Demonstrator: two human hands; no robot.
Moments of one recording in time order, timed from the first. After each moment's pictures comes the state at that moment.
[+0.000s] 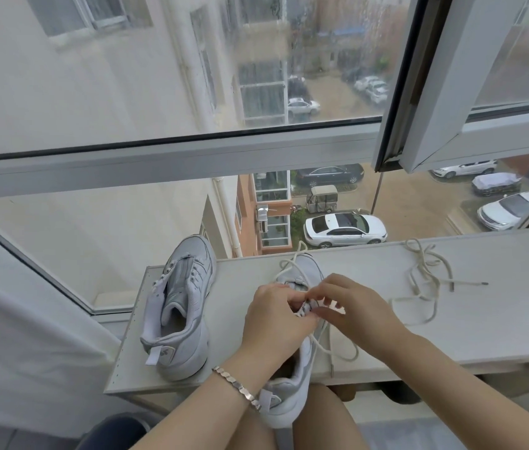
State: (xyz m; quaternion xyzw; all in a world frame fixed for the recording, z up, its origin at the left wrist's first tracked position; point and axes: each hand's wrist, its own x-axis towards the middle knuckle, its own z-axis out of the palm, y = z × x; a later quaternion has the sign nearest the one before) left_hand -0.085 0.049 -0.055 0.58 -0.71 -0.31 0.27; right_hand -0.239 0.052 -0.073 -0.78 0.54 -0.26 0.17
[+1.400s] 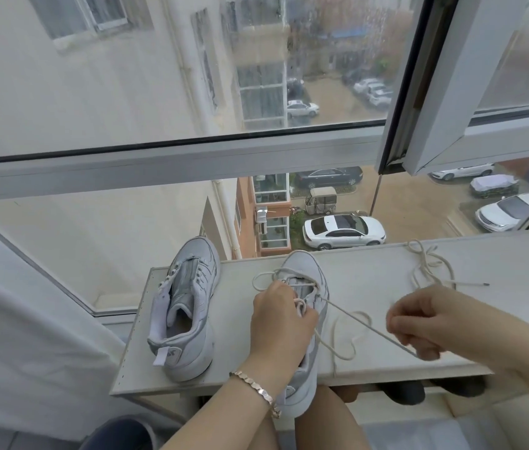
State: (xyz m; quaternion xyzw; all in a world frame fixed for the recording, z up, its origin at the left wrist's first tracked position) left_hand -0.090 0.050 -0.064 0.62 -0.70 -0.24 0.28; right_hand -0.285 0.094 0.009 -0.54 0.64 -0.19 0.52
